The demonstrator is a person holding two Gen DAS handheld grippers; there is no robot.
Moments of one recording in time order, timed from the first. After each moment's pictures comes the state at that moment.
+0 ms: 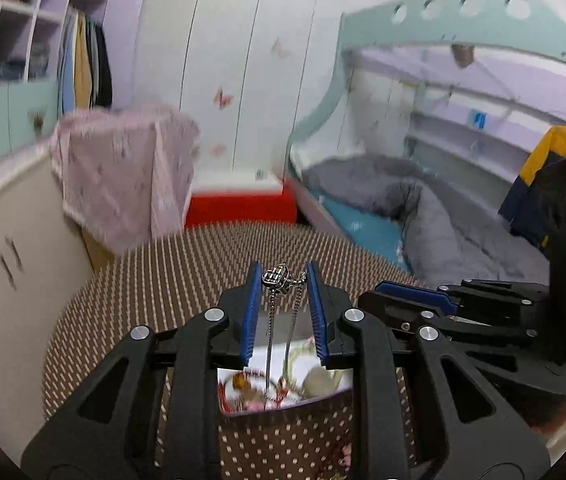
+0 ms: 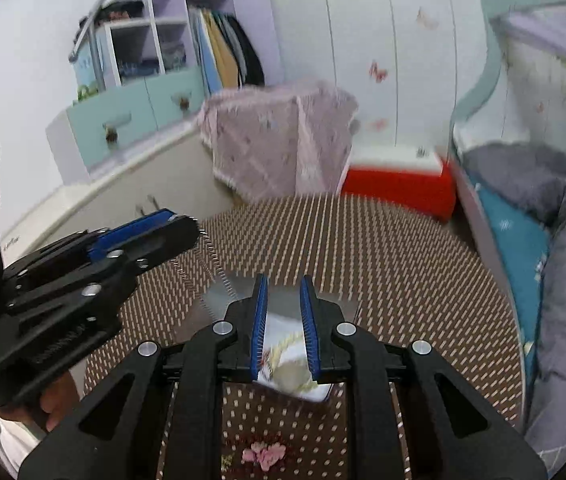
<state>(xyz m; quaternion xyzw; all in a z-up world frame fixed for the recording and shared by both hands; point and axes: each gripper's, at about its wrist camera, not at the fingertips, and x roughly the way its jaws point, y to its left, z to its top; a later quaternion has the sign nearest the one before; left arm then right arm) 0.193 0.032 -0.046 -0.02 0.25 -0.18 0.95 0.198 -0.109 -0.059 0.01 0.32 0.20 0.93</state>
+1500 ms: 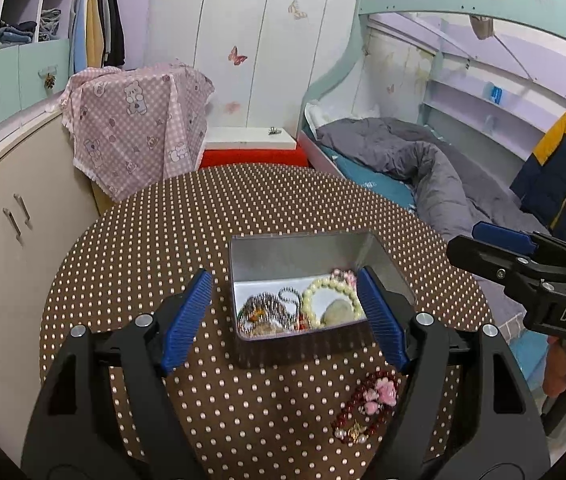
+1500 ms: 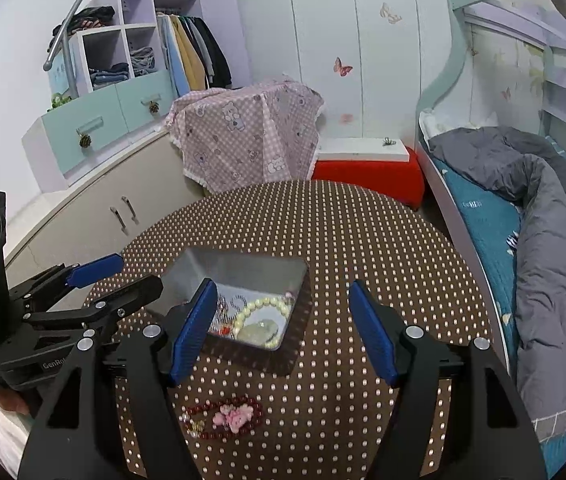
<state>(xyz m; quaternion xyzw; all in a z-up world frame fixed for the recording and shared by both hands) 0.173 0.042 -0.074 -0.02 0.31 -0.16 0.94 0.166 -0.142 -0.062 0.02 0.32 0.14 0.94</state>
